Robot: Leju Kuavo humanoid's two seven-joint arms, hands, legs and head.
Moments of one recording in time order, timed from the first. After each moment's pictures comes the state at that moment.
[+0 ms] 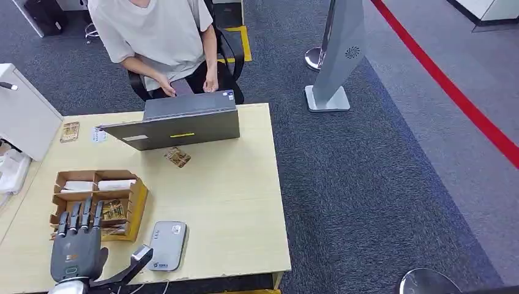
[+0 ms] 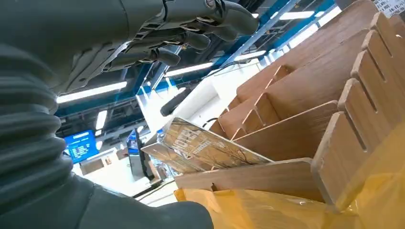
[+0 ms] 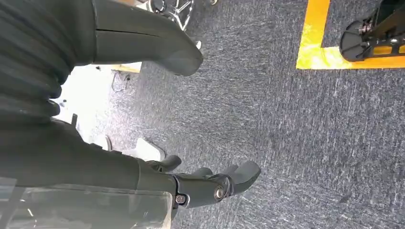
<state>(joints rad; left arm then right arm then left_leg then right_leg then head) 0.11 0.37 -0.30 -1.61 -1.50 0.27 0.47 0.05 0.20 -1.29 -0.54 1.57 0.21 -0.06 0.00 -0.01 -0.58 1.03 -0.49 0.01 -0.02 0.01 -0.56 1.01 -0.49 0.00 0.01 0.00</state>
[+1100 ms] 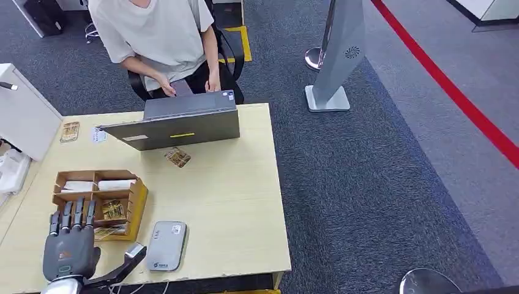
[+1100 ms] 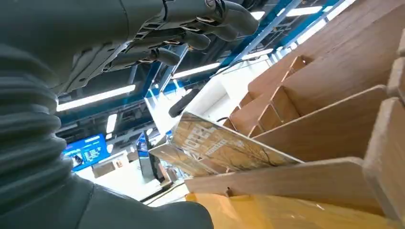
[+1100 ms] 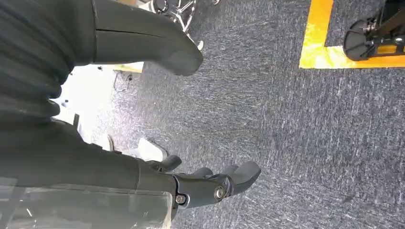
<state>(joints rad) 0.10 0.39 -0.29 -1.61 -1.50 0.23 0.49 0.06 0.22 -1.29 -0.61 1.57 0.25 -0.06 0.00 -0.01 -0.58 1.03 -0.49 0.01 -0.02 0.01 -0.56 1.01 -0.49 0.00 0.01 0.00</state>
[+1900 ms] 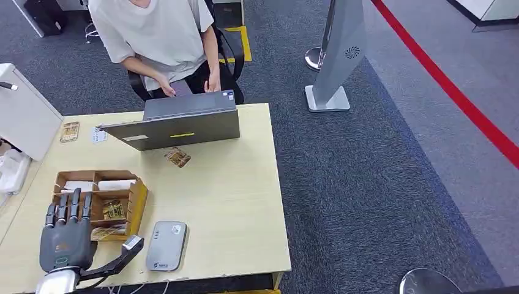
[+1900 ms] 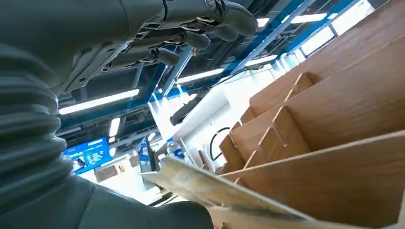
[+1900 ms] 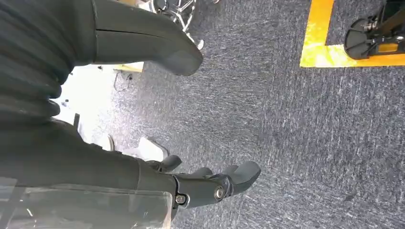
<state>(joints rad) 0.06 0.40 -0.29 -1.61 -1.50 0.22 0.49 0.06 0.23 -1.29 -0.62 1.57 0.25 -0.06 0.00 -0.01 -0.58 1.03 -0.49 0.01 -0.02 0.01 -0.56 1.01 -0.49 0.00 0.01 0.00</state>
